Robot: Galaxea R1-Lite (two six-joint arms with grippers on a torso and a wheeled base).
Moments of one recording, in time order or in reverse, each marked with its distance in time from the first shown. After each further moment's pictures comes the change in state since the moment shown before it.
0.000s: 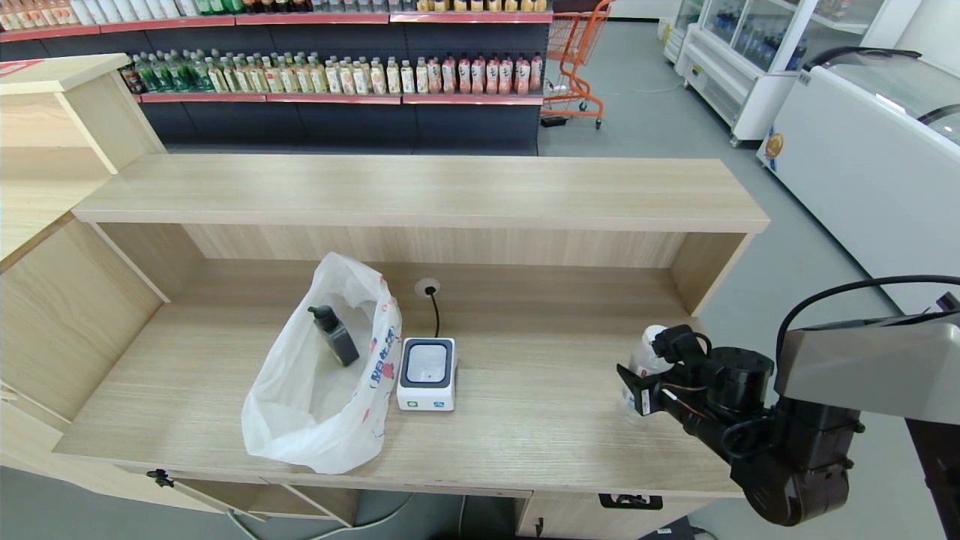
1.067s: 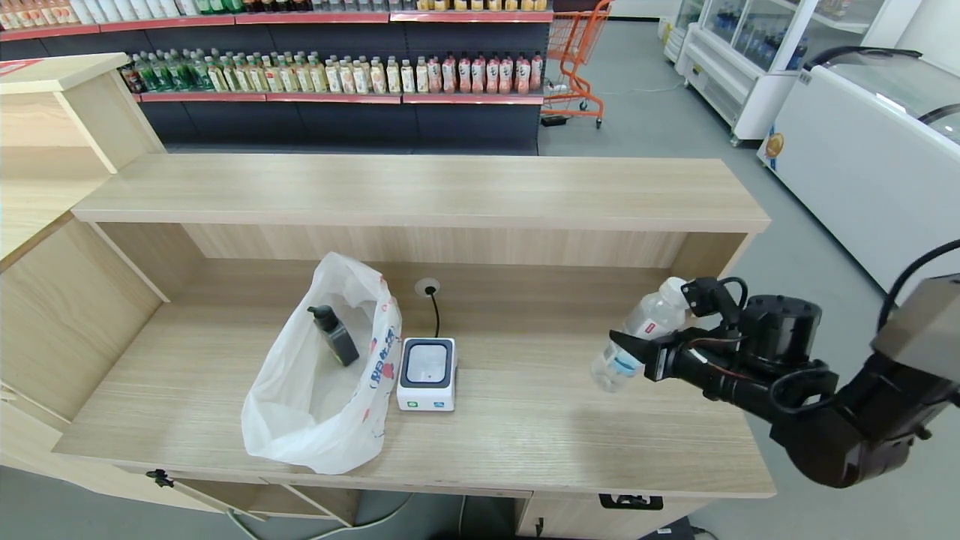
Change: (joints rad) left arm 0.000 0.000 0.000 0.000 0.000 0.000; right arm -0.014 -0.330 -0.043 0.328 0.329 0.256
